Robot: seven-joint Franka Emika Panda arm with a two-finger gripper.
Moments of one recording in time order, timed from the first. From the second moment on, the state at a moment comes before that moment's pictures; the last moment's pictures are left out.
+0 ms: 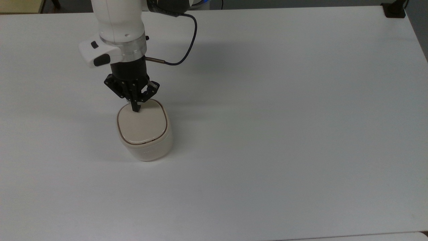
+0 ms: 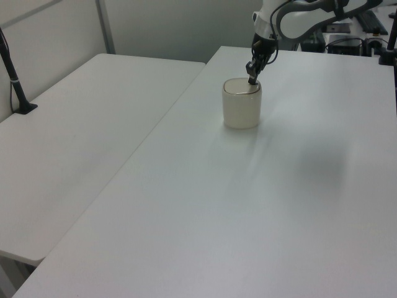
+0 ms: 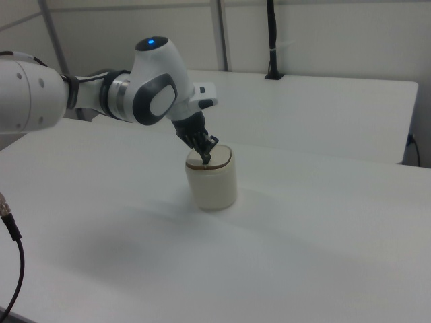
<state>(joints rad) -0.04 0.29 -0.07 -1.72 -0.01 2.30 0.09</state>
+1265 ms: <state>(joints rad) 0.07 -0.09 -0.07 -1.72 -0.01 1.70 0.20</state>
